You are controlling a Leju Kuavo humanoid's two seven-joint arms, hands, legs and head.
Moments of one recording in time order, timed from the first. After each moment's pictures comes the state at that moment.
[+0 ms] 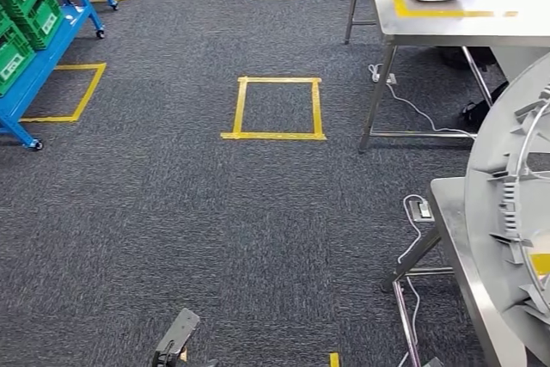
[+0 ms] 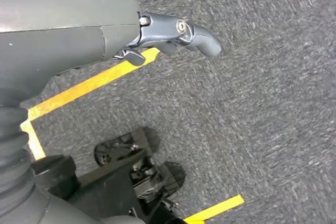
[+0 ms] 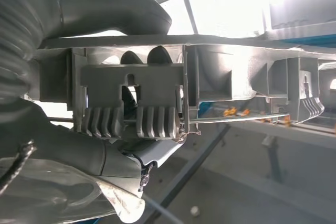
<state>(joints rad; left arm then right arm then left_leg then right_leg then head) -0.12 -0.07 -0.39 -0.19 0.12 0.13 -0.36 0.67 0.19 0.03 -2.50 1.57 -0.69 -0.15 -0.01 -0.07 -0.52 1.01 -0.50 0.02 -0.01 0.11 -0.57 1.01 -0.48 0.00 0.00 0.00</state>
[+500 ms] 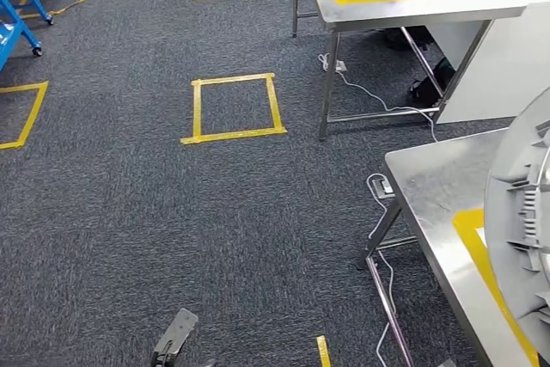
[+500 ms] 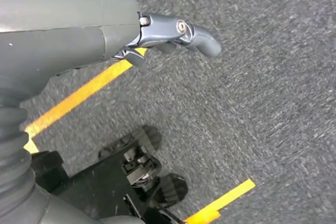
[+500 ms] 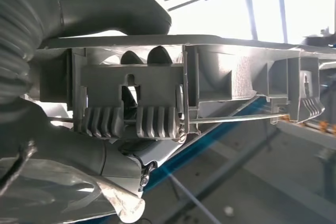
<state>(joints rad) -0.11 -0.07 -0.37 -0.19 0.12 0.14 -0.36 0.70 0.19 -0.02 -2.49 1.52 -0.69 -0.14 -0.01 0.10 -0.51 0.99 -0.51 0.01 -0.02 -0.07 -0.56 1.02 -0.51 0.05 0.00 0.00</state>
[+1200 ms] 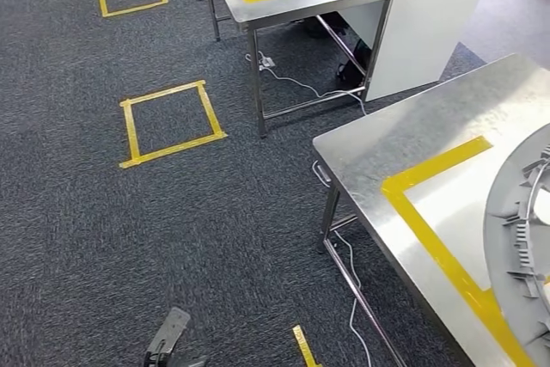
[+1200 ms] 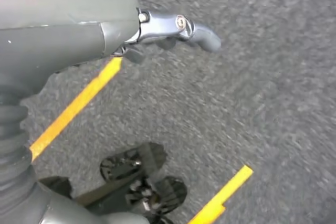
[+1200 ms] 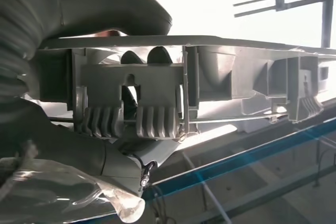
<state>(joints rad) -0.12 -0.07 -0.35 -0.19 0.10 0.14 -0.36 0.74 0.33 -0.27 -2.41 1.31 -0.69 -0.42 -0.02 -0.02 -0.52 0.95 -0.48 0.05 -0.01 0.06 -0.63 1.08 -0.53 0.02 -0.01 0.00</state>
